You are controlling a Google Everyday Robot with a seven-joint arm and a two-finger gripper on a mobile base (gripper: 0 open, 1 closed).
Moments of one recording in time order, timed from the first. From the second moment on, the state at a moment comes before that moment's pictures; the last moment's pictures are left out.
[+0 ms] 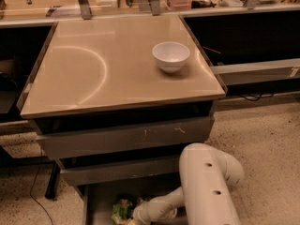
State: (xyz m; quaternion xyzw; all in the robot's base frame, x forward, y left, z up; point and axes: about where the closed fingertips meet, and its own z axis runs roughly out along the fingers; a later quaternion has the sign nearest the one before) arm 0.444 0.101 0.123 -0.48 0.81 0.24 0.22
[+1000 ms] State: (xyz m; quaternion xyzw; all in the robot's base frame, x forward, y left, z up) arm 0.444 0.101 0.123 -0.48 0.81 0.24 0.22
